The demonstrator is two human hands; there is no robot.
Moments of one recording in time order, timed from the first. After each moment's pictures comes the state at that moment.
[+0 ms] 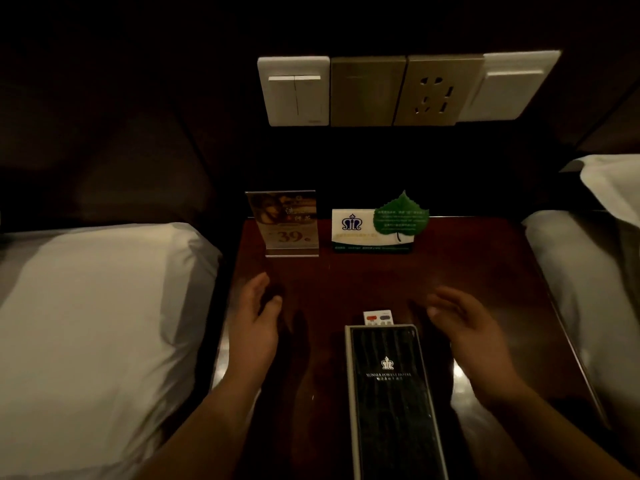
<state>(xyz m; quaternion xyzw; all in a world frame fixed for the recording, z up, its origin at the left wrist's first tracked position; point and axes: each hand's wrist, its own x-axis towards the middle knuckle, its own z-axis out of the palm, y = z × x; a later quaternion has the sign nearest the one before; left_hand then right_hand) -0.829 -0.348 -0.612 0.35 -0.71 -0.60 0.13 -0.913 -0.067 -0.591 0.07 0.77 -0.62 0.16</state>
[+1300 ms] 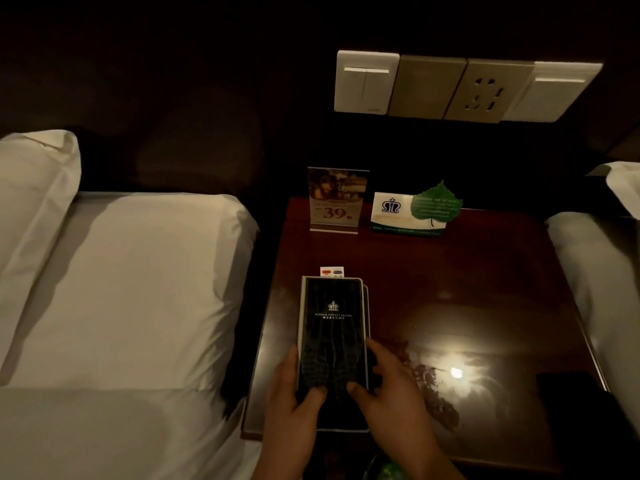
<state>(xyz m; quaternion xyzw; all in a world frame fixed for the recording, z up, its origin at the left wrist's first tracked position) -0.669 -0.293 -0.593 0.39 -0.69 -0.61 0.02 -0.746 -0.158 -0.595 -0.06 0.87 -0.42 0.25</state>
